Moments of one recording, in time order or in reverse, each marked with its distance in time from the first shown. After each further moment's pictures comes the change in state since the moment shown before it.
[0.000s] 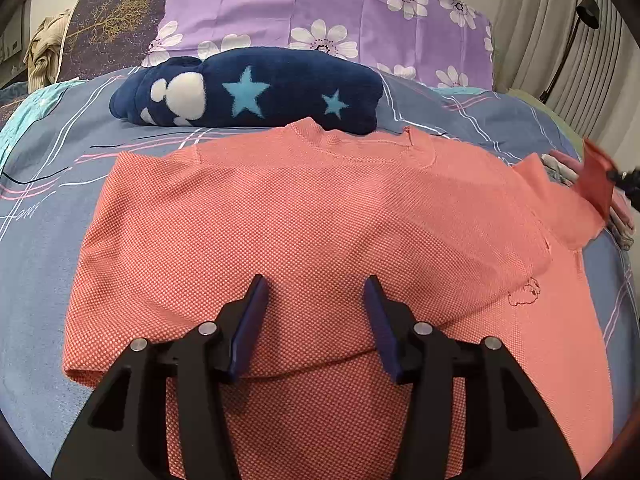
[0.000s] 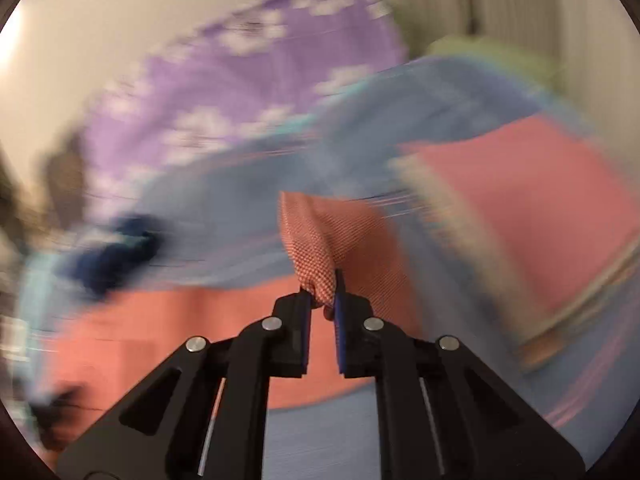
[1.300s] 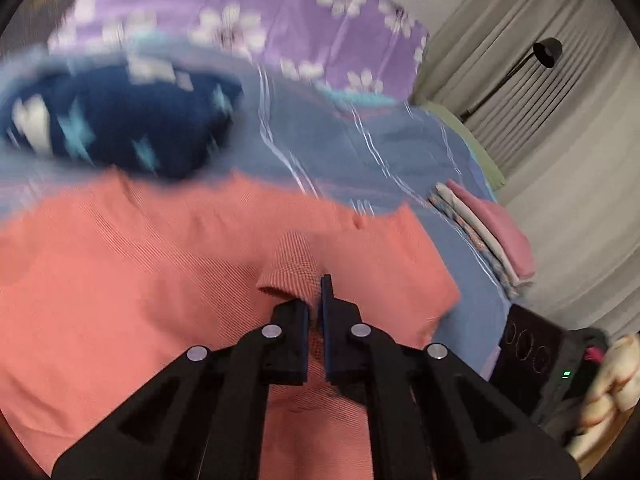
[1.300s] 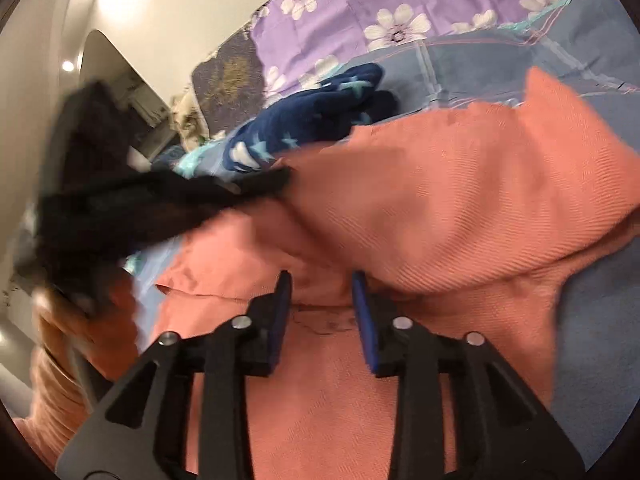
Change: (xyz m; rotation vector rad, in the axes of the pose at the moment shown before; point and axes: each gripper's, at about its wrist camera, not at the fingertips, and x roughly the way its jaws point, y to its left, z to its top) left arm -0.003 -0.087 0.087 -0.061 0.052 -0.356; right arm 0.059 0.154 -0.140 -0.184 0.241 0.465
